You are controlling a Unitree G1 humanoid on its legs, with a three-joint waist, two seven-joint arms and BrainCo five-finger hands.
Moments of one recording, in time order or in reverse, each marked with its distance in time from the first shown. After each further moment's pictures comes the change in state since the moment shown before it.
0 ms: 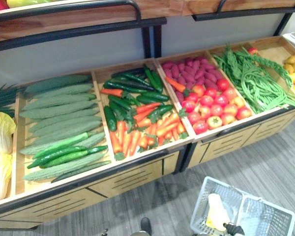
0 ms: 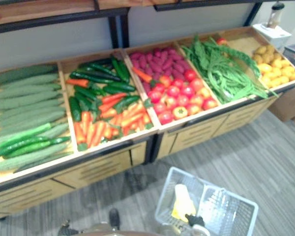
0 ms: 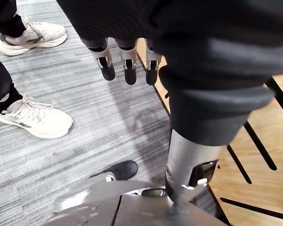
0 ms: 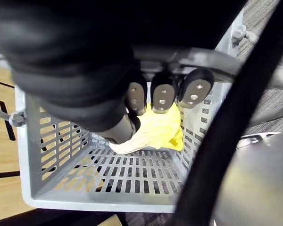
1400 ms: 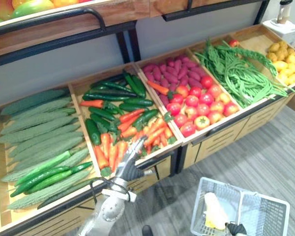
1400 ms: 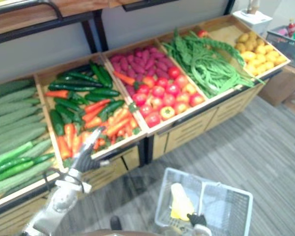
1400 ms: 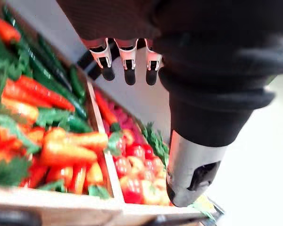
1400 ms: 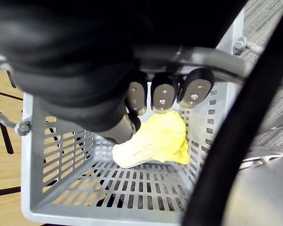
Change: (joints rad) left arm -0.014 0.289 -0.350 -1.100 0.338 -0.228 0.072; right arm 0.016 -0.049 0.092 0.000 0.016 -0.036 -0.035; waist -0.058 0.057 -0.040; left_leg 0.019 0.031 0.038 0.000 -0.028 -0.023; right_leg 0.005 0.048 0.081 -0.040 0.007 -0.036
